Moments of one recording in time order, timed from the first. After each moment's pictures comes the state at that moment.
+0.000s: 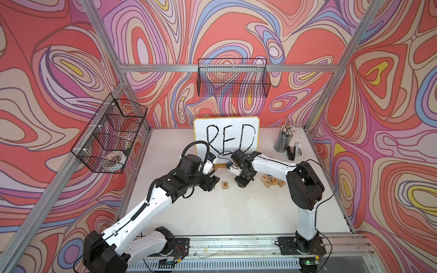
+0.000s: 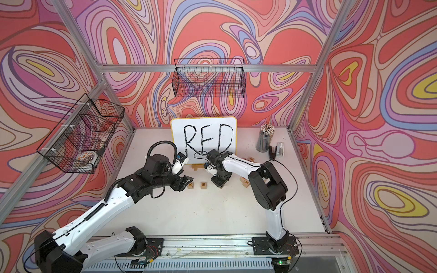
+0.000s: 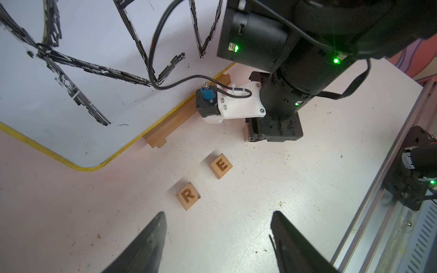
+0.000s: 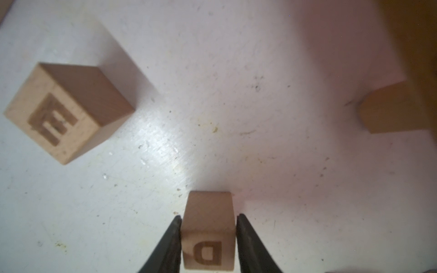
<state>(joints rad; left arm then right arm) -0.59 1.08 0.92 -0.56 0.19 0.00 0.65 1.98 1.43 -0.91 -0.05 -0.23</state>
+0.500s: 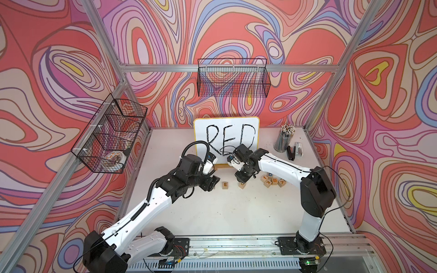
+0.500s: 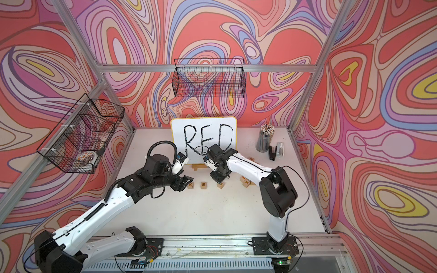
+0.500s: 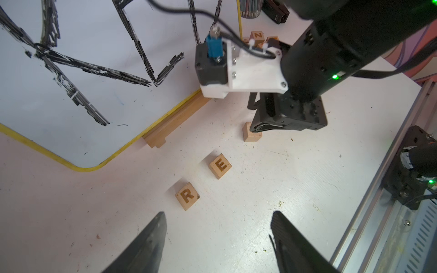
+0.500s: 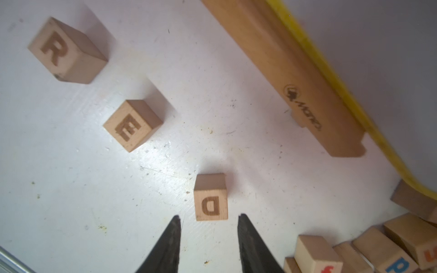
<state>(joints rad) -0.59 1.08 0.92 -0.56 0.19 0.00 0.67 1.77 1.41 -0.90 -0.04 -0.12</state>
